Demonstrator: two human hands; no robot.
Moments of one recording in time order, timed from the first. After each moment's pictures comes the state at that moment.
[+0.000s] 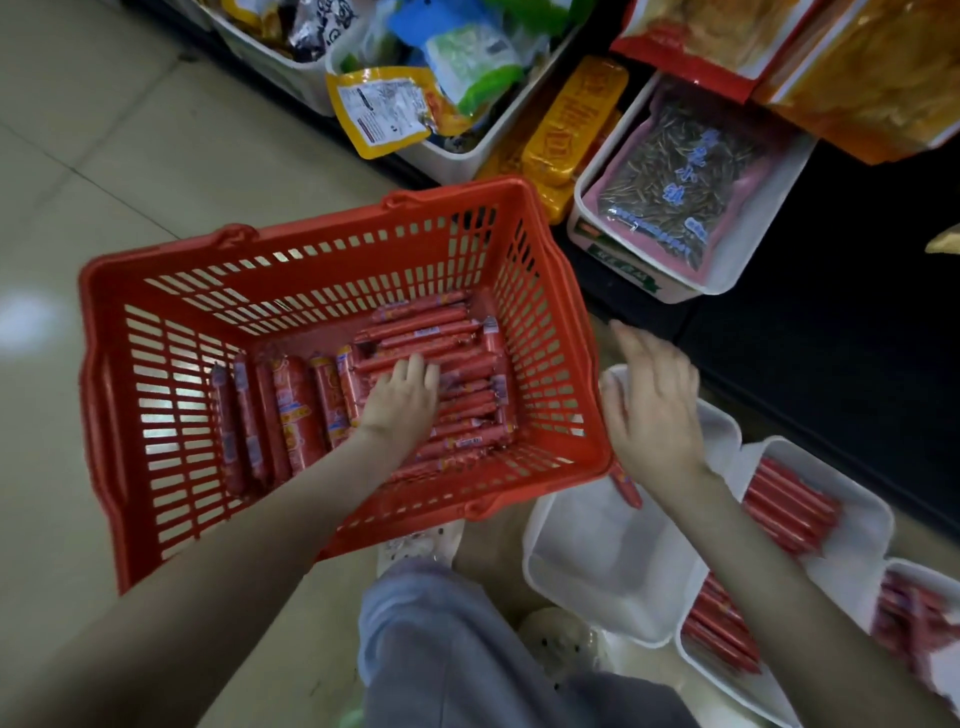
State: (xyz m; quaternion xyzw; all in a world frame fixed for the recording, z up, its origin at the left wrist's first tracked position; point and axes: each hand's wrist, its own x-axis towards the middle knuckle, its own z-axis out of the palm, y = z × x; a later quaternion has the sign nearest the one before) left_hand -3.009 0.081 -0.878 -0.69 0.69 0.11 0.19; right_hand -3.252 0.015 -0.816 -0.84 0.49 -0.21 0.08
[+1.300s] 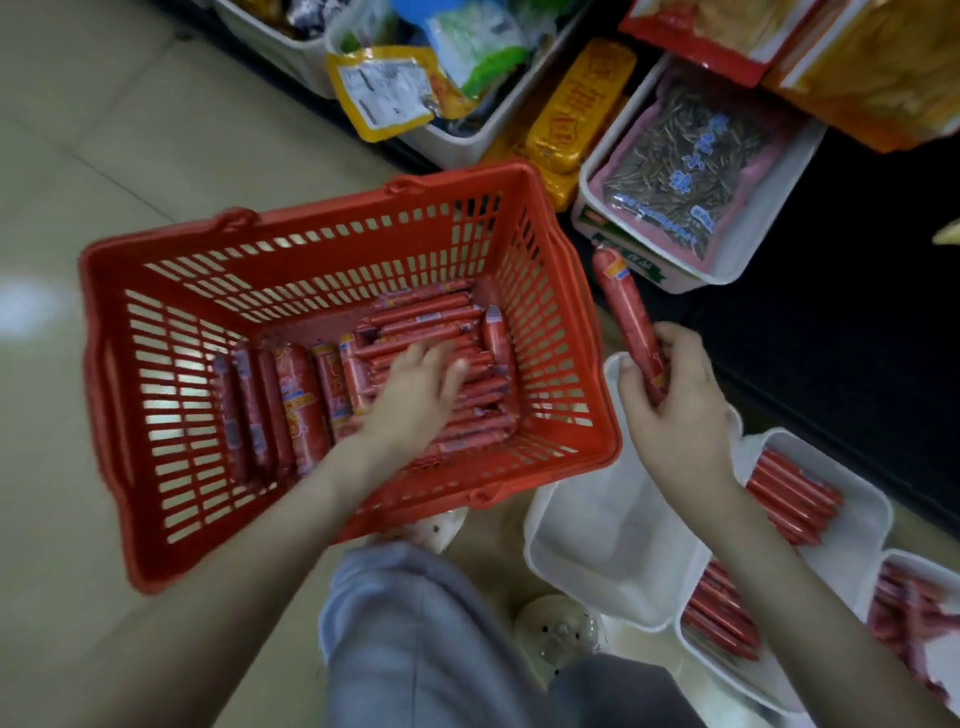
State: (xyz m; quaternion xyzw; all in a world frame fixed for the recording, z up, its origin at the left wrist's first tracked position) left_hand -3.012 0.090 -0.822 -0.76 0.51 0.37 -0.15; right_hand -3.232 0.033 -0.757 -0.70 0.60 -0.24 0.30
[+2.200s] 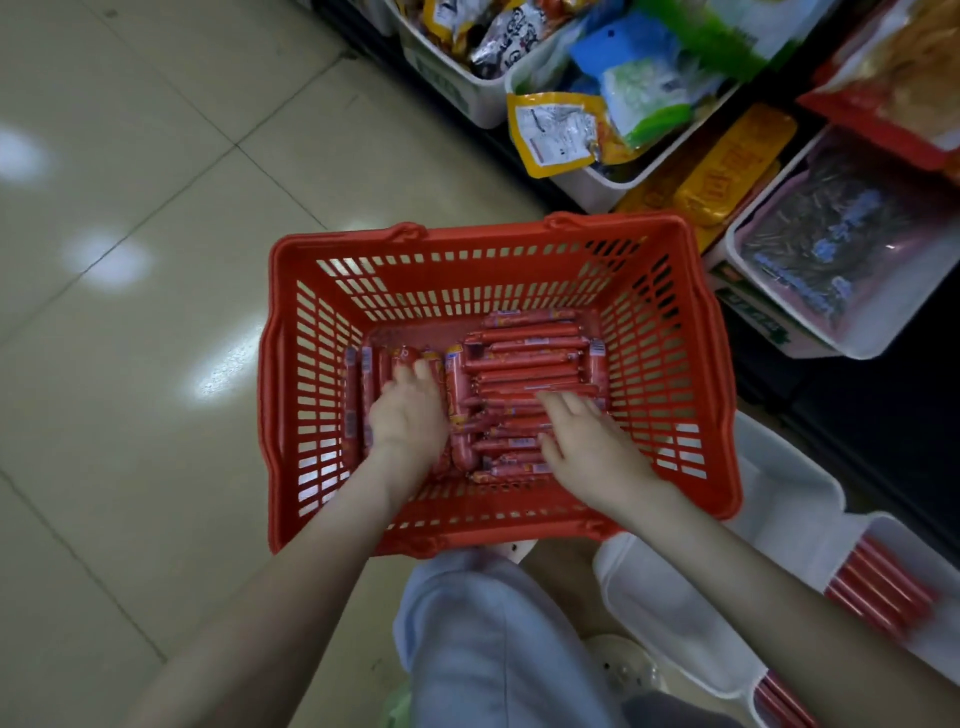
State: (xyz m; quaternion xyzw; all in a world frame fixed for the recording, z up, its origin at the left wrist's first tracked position) left_hand -2.926 0.129 -0.825 -0.86 0.42 0.24 0.13; right_hand -3.105 0.058 -0.802 -0.87 0.38 0.14 0.30
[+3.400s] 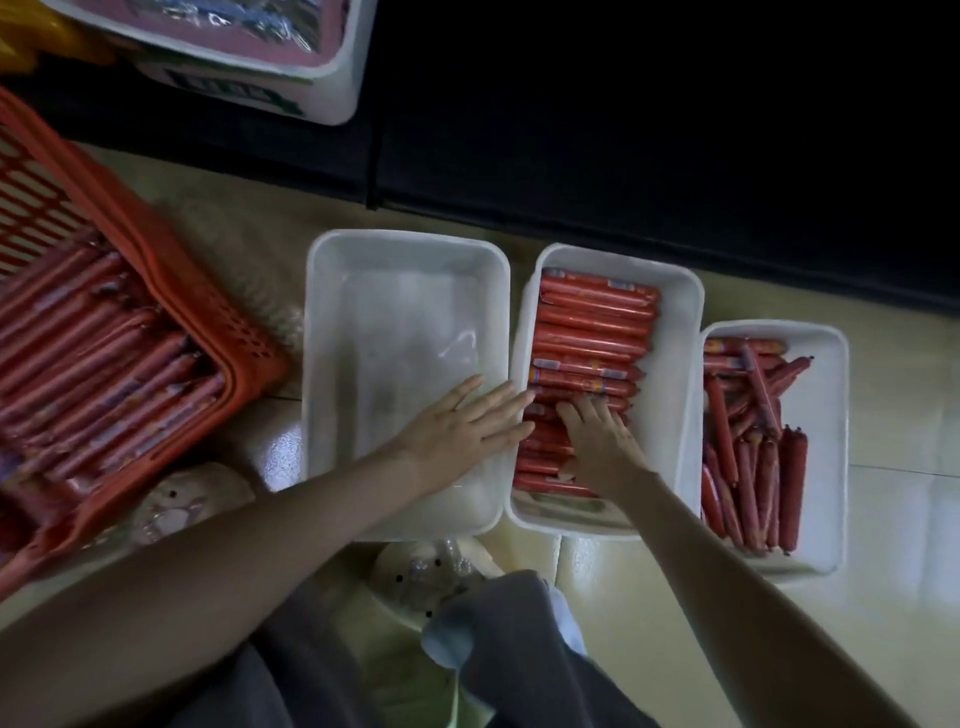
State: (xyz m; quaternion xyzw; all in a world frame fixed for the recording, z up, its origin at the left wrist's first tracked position) left_hand -3.305 0.111 -0.944 -0.23 0.96 0.07 0.12; right_hand -3.537 0.154 -0.964 -0.70 0.61 0.23 0.27
